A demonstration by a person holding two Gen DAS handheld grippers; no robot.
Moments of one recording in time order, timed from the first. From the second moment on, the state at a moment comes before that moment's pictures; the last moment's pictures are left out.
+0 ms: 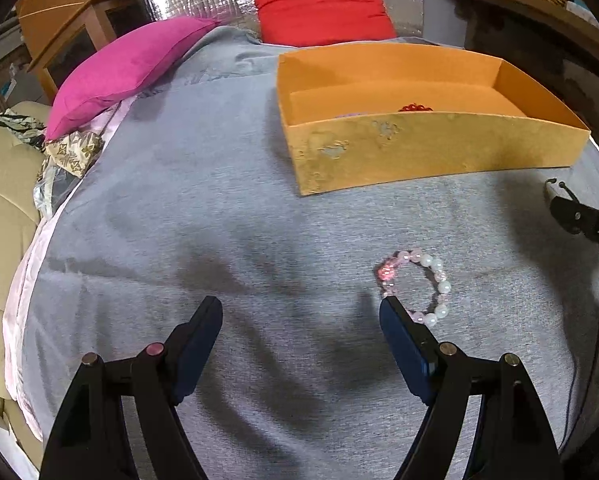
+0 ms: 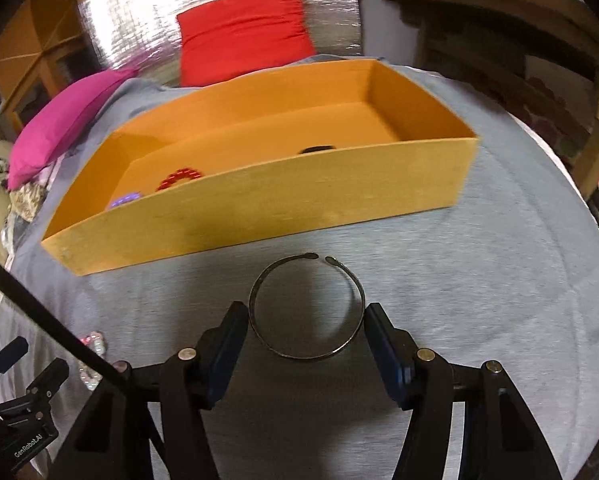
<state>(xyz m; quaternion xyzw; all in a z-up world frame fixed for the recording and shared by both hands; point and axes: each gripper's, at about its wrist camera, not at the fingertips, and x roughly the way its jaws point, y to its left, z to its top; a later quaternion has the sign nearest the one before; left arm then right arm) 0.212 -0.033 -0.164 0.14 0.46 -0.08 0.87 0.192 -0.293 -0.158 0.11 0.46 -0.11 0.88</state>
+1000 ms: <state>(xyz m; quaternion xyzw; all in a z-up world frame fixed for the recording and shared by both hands) 0.210 -0.070 -0.171 0.08 0.49 -0.20 0.85 0.161 -0.376 -0.157 0.27 0.47 -0.10 0.83</state>
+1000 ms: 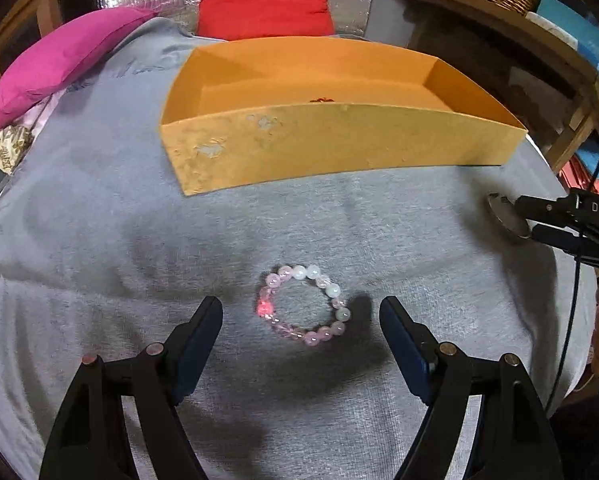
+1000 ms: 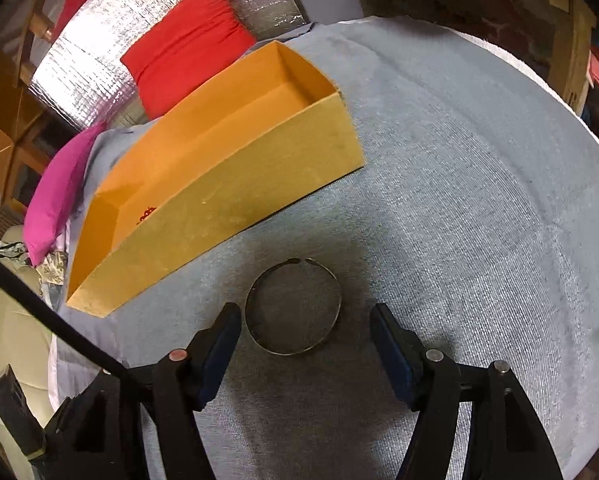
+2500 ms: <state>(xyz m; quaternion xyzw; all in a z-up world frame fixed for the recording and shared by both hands) 0.202 -0.081 -0.166 0.10 0.46 -0.22 0.86 0.169 -0.354 -0.149 0.19 0.46 -0.11 0.86</state>
